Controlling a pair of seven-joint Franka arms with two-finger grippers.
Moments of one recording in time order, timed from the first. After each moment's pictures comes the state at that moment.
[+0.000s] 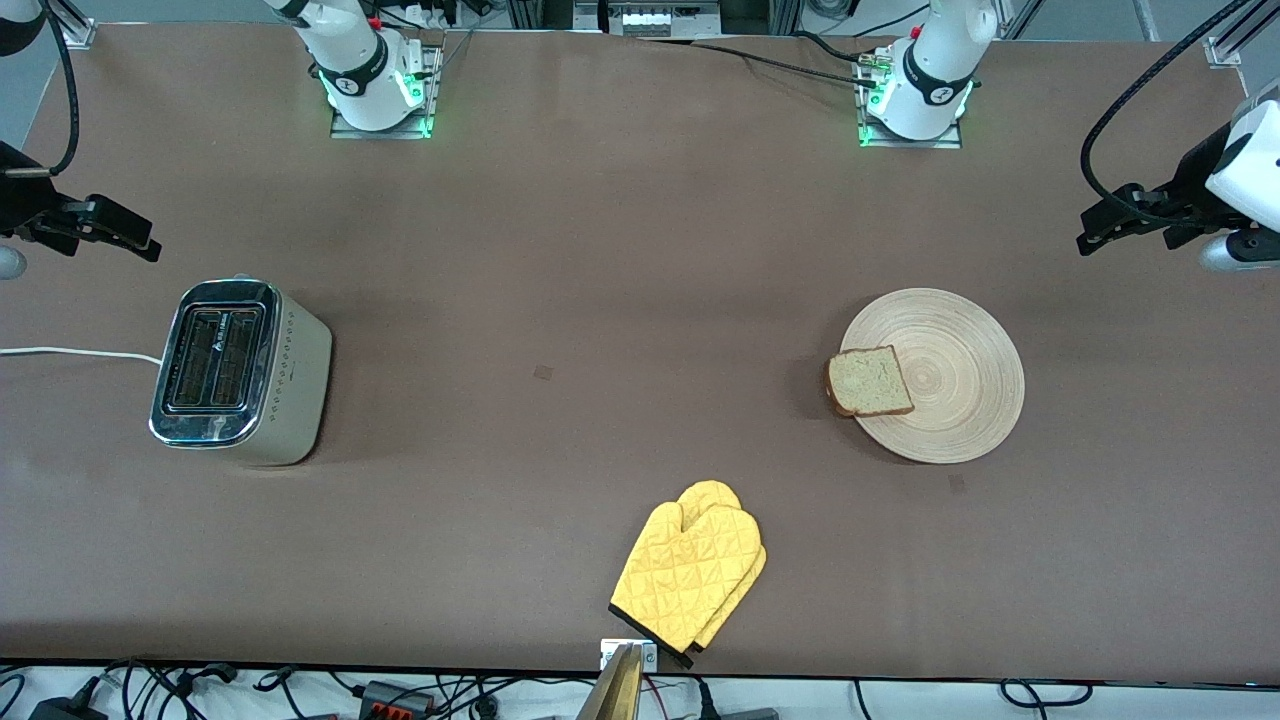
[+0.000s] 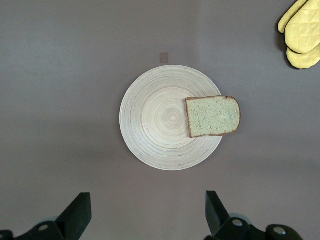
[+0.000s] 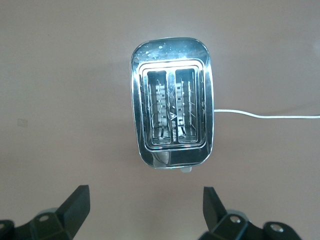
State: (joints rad) left arm 0.10 -0.03 -0.11 -1.64 -0.01 1.58 -0.11; right arm -0.10 -0.02 0.03 -1.70 0.00 1.65 -0.01
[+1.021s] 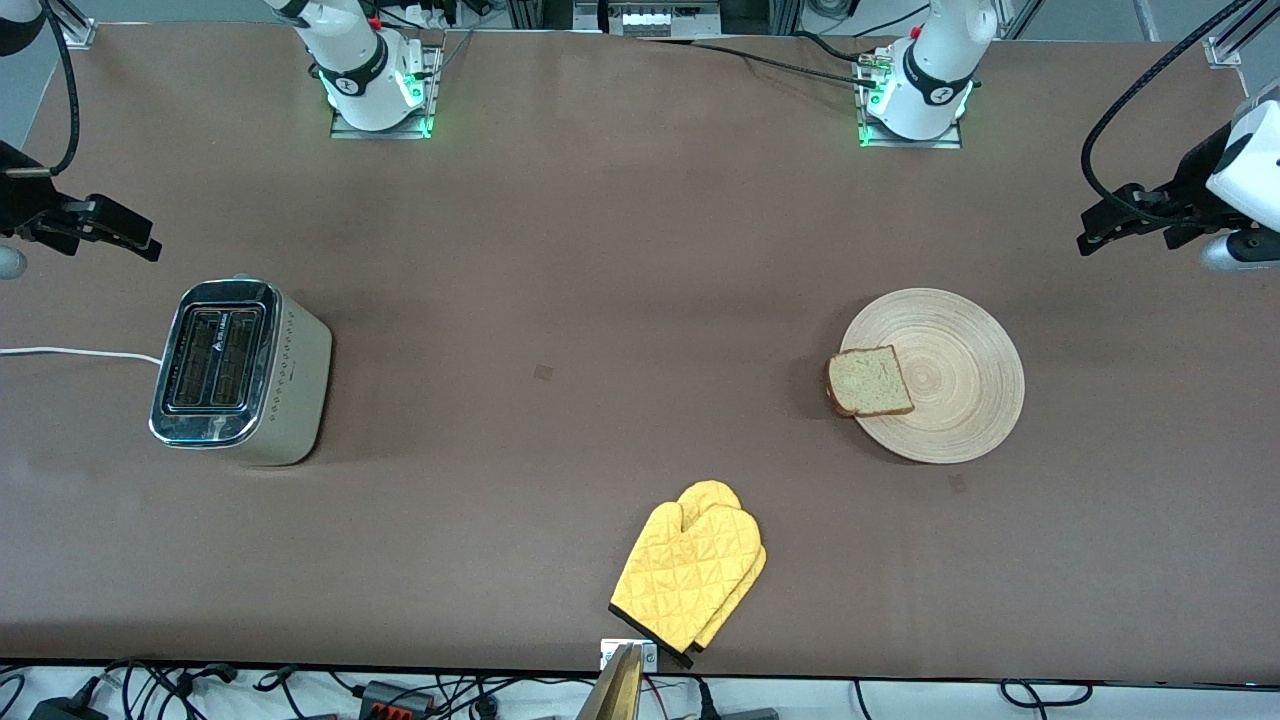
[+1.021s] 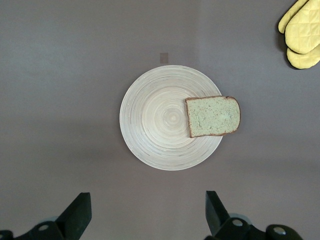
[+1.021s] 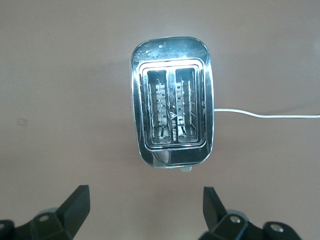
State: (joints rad) left arm 0.10 -0.03 -0.11 -1.64 -0.01 1.58 -0.11; right arm -0.10 -0.02 0.03 -1.70 0.00 1.65 -0.01
